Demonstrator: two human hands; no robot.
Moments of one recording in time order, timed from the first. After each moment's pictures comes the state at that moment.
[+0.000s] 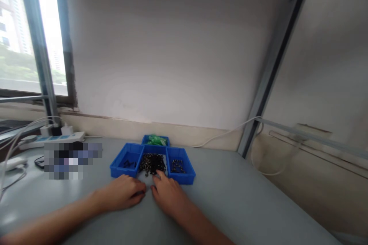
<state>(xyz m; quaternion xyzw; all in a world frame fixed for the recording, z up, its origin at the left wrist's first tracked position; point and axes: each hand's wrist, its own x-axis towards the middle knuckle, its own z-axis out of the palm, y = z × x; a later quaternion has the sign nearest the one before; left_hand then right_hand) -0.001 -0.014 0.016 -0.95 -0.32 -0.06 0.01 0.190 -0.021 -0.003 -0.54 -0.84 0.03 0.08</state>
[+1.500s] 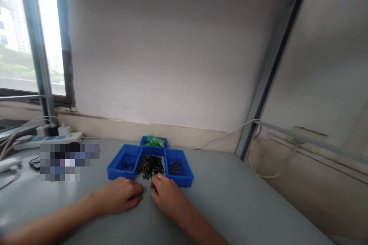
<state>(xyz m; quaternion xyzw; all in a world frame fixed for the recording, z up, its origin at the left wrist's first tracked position) -0.001 -0.015 0.013 -0.94 -0.33 -0.05 0.03 0.197 -0.020 0.004 -0.50 -0.85 0.06 0.13</state>
